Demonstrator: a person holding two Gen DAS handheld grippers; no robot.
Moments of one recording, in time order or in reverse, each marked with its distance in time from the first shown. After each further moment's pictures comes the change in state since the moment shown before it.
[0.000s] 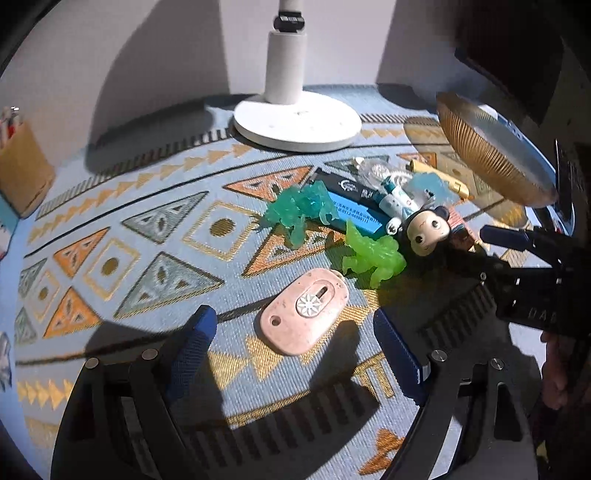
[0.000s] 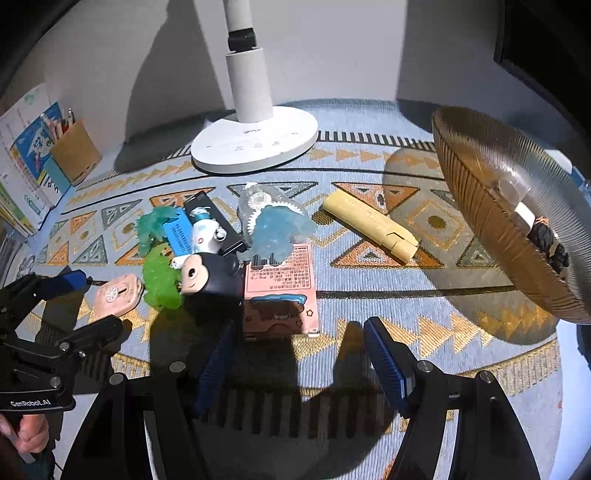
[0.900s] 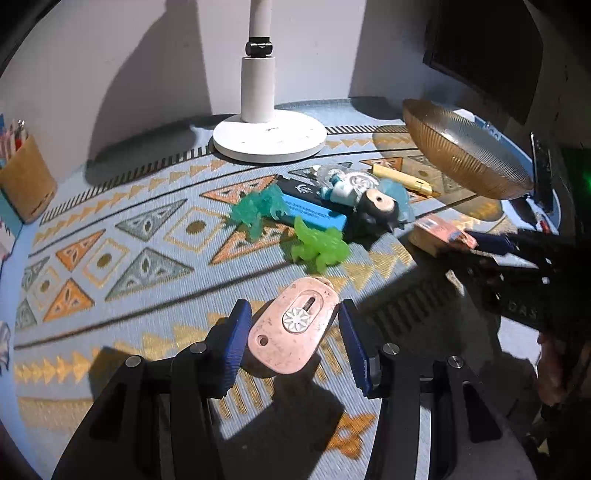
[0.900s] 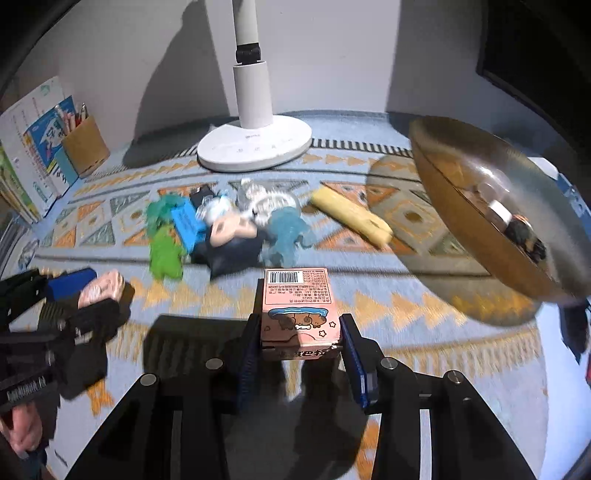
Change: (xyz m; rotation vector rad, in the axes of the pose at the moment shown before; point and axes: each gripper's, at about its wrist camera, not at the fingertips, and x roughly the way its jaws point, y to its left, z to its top) left arm -0.028 -0.031 -0.023 0.017 -0.098 -0.012; right arm -0.032 -0.006 -0.030 -0.049 -0.054 -0.035
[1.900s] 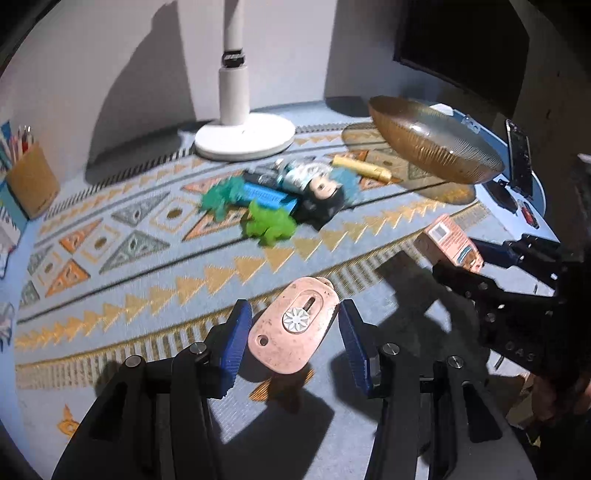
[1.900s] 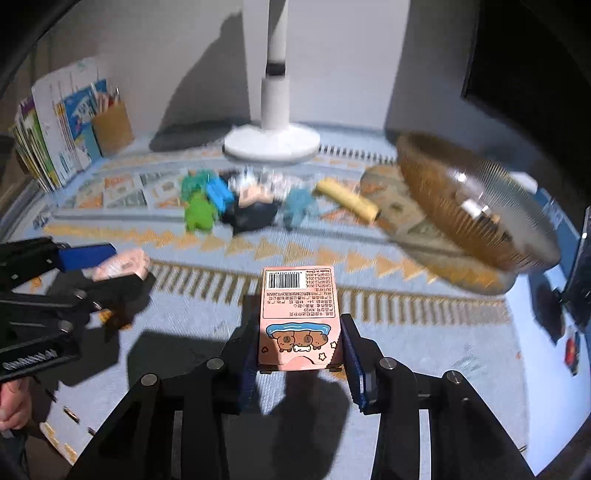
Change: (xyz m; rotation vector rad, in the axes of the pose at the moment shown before) left arm -0.028 -0.042 -0.020 0.037 -0.027 0.007; right arm -0.051 0.009 -0.043 -0.079 -0.100 -0.029
